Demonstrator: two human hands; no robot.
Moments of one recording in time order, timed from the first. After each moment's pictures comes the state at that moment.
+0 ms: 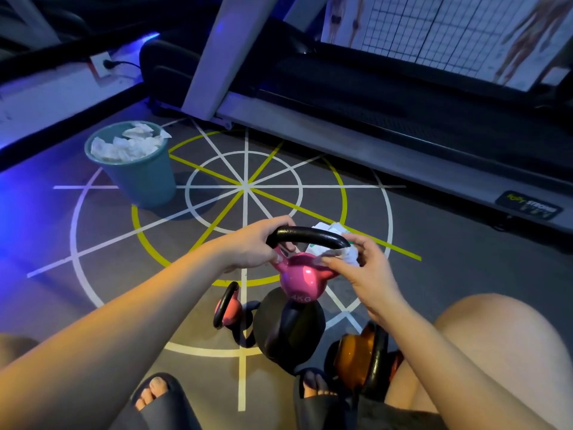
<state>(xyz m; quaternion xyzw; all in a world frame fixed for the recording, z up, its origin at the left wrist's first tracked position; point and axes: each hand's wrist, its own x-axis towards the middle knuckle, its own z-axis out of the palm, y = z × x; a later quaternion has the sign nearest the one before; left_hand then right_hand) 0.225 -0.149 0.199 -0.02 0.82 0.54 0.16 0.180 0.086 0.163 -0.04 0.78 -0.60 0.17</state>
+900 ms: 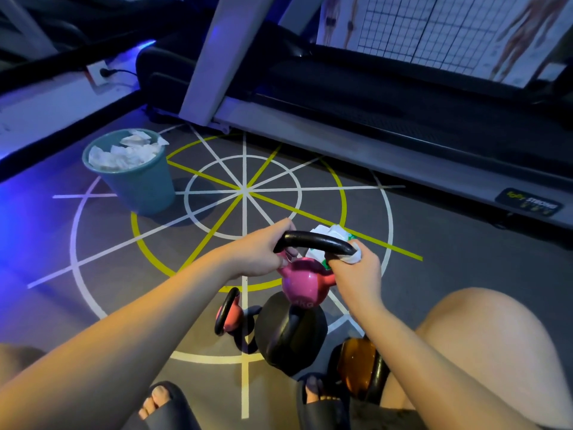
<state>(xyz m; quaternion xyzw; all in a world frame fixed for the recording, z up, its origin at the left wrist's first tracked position) 0.219 -0.139 0.201 -0.02 0.87 0.47 0.17 0.187 0.060 0.169 0.01 0.82 -0.56 0.08</state>
